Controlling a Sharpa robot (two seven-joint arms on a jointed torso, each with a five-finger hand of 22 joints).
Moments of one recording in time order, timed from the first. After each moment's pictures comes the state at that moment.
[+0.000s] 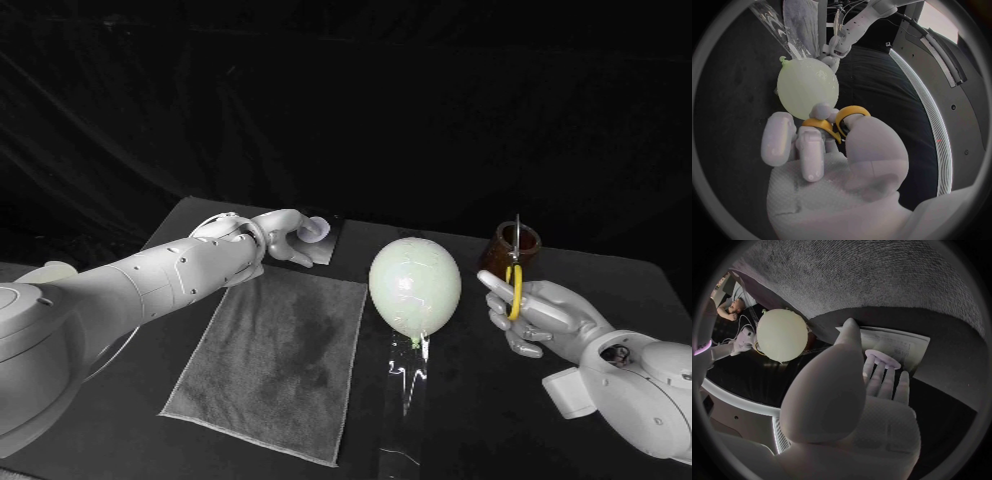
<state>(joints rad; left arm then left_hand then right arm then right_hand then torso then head) 1.19 -0.53 -0.08 0.74 -1.23 -0.17 0.28 1.71 -0.18 0.02 0.29 0.05 0.63 0.18 0.12 0.22 0.53 0.17 0.05 0.05 0.37 0.16 0.07 0.15 0.16 0.25 0.27 0.06 0.05 1.20 -1.16 -0.21 1.91 -0.26 -0.49 0.12 0.98 0.08 0.34 0.28 0.05 1.03 0.07 0.95 1.31 1.29 0.02 0.69 1.19 1.47 -0.15 1.56 1.31 0.06 1.39 -0.04 1.26 1.31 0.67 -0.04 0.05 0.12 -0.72</state>
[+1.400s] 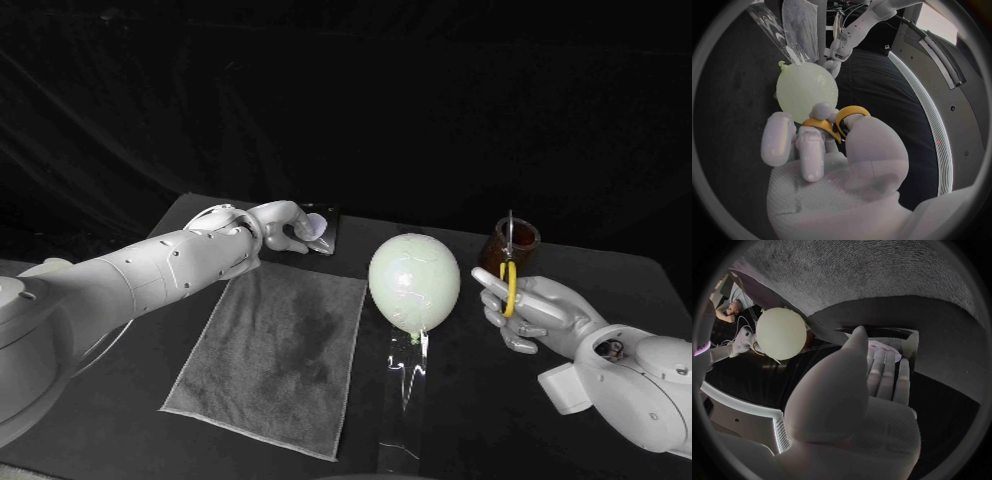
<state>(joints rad) 1.20 -0.56 -0.08 0.79 -1.25 -0.18 0.24 1.75 -0.11 0.12 0.23 0.05 0.82 0.21 0.19 0.26 0.89 0.19 0.09 0.07 0.76 0.15 0.18 0.17 0.17 0.51 0.28 0.16 0.08 1.20 -1.15 -0.21 1.92 -0.28 -0.48 0.11 0.98 0.08 0.34 0.28 0.05 1.03 0.07 0.95 1.31 1.29 0.02 0.69 1.19 1.47 -0.15 1.56 1.31 0.06 1.39 -0.04 1.26 1.31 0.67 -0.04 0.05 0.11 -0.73</state>
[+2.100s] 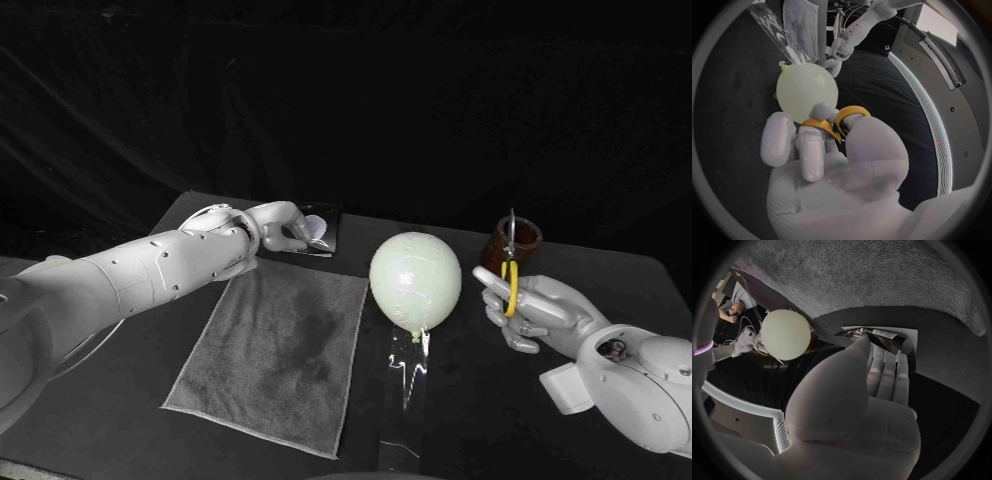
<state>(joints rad) 1.21 -0.62 -0.08 0.88 -1.27 -0.17 0.22 1.75 -0.08 0.33 0.24 0.05 0.92 0.20 0.21 0.25 1.01 0.18 0.07 0.06 0.88 0.16 0.18 0.22 0.17 0.63 0.24 0.22 0.08 1.20 -1.16 -0.21 1.92 -0.28 -0.47 0.11 0.98 0.08 0.34 0.28 0.05 1.03 0.07 0.95 1.31 1.29 0.02 0.69 1.19 1.47 -0.15 1.56 1.31 0.05 1.39 -0.04 1.26 1.31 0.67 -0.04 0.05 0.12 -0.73</state>
